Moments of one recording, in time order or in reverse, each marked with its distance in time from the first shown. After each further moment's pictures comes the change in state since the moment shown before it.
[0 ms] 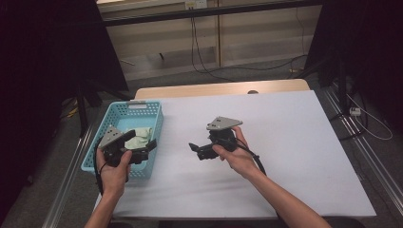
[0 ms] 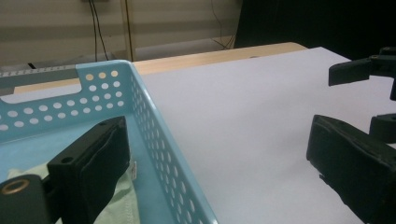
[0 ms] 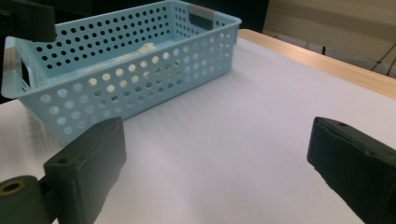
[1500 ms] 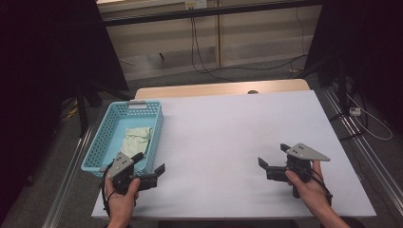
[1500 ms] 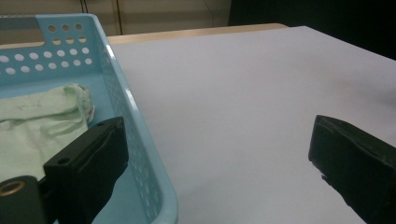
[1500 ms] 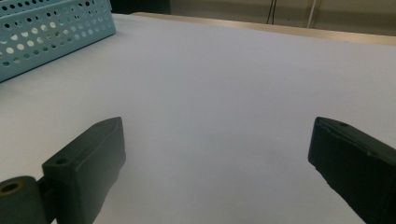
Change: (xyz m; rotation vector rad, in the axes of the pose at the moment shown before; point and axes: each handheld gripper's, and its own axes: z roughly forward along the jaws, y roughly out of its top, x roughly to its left) left arm -0.041 -0.052 -0.019 0.009 -0.016 -0.003; right arm -0.056 -0.110 -0.156 -0.047 -0.313 0.164
